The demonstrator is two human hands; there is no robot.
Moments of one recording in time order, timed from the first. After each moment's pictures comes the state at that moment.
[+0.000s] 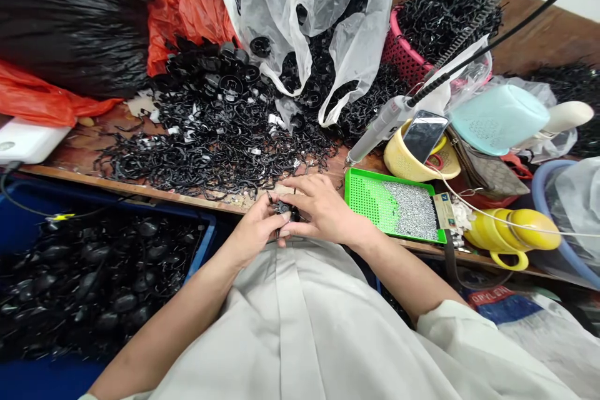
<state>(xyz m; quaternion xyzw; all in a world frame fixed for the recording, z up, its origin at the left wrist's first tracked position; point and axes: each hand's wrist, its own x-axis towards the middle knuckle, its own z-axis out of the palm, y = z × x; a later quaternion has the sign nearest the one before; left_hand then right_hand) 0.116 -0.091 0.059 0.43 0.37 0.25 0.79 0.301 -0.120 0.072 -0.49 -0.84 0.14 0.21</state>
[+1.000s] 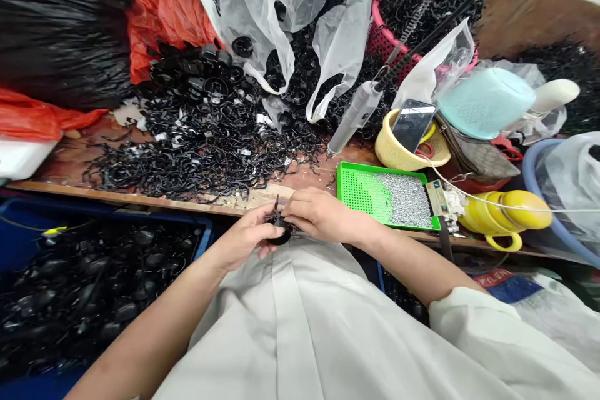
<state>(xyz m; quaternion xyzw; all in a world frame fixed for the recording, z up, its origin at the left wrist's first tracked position) 0.108 -0.086 0.056 0.50 0.35 0.09 0.79 0.311 -0.131 0.071 -0.41 -0.88 0.14 0.22</state>
